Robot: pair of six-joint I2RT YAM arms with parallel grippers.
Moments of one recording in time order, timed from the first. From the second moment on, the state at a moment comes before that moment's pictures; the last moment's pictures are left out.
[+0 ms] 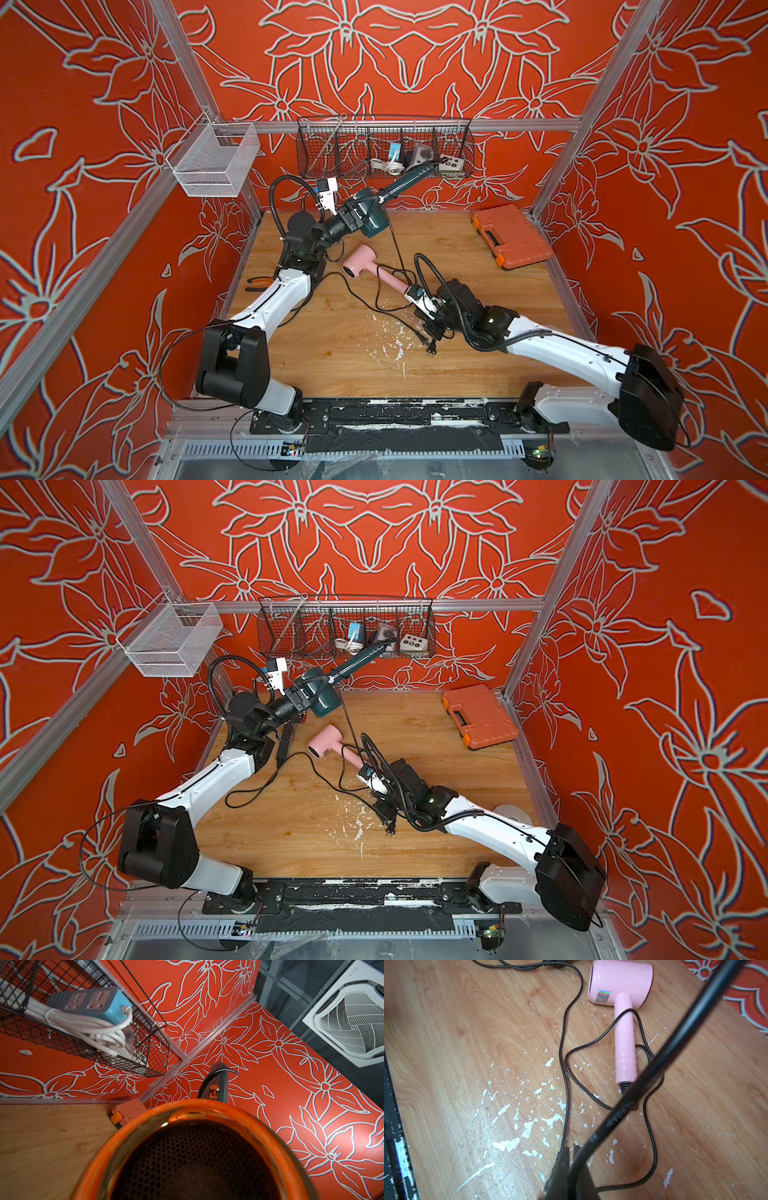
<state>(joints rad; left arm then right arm) -0.18 1.47 1.07 0.73 0.67 -1.06 0.89 1.23 0.76 -0.27 -0.05 -0.19</state>
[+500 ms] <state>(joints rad) -0.17 1.32 1.19 0.08 0.61 -0.51 0.93 1.00 1.01 -0.72 0.08 -0.27</state>
